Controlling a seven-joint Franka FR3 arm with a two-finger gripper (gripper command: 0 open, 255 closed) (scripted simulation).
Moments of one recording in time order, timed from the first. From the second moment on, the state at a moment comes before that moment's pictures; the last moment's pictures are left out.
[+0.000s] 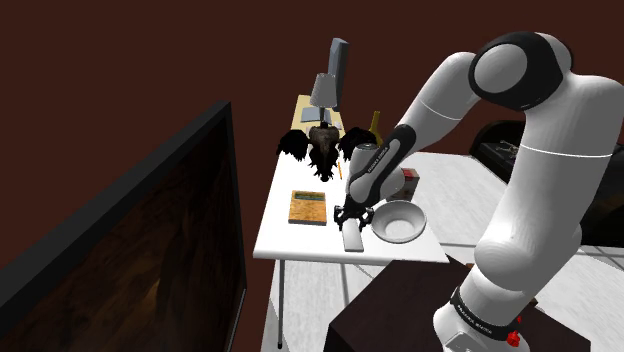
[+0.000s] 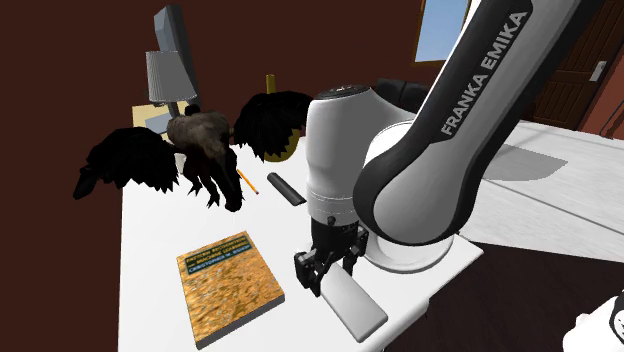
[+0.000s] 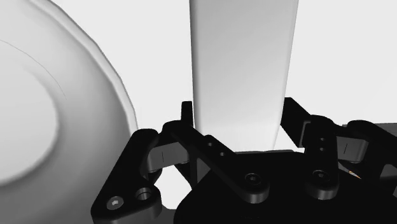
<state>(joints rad) -0.23 0.21 0.08 -2.61 -0.06 2.81 0.68</state>
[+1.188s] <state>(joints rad) -0.24 0.02 0.10 -2.61 -0.01 2.62 0.64</state>
